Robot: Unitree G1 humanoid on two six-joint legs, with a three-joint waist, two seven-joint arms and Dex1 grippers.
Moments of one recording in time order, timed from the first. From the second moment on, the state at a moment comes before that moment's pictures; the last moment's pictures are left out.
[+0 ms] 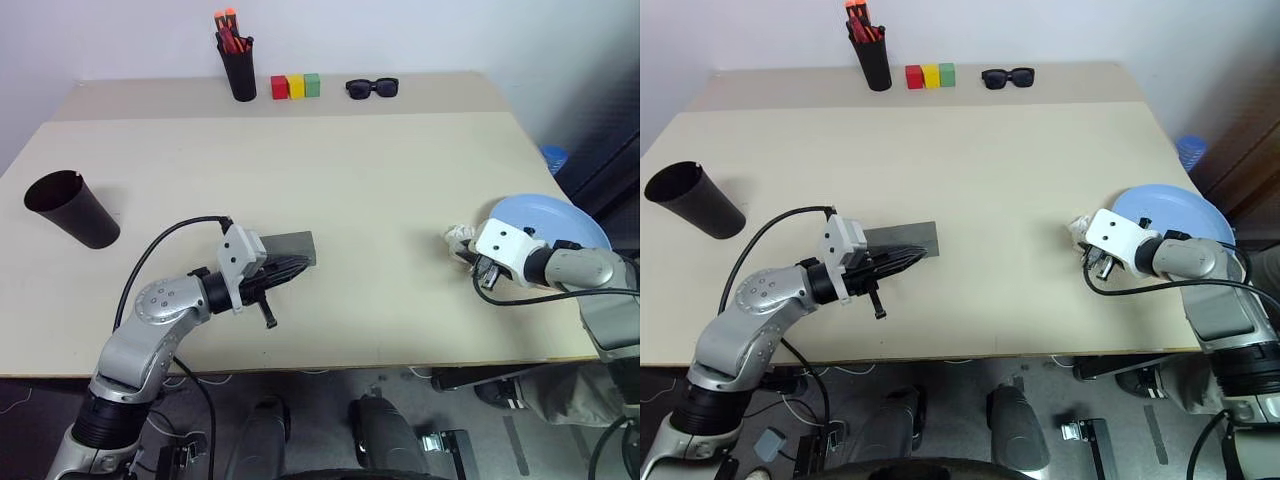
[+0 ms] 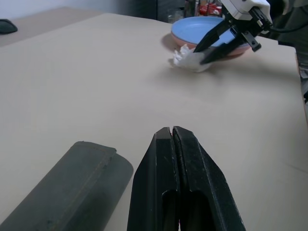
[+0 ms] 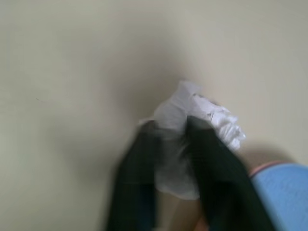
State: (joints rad) left arm -0.19 0.53 -0.06 -0.42 -0.42 0.43 -0.80; right arm -0.29 -0.92 0.03 0.03 -0.05 0.19 0.84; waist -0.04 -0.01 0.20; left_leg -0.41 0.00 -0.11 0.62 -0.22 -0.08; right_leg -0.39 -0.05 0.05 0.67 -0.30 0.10
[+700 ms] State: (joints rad) left arm -0.17 0.52 -0.08 -0.44 -0.43 0.45 -0.81; right arm -0.27 -1.04 -0.16 0.05 0.00 0.26 0.85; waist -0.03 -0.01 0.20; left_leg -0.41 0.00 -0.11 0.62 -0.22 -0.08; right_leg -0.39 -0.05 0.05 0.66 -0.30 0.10
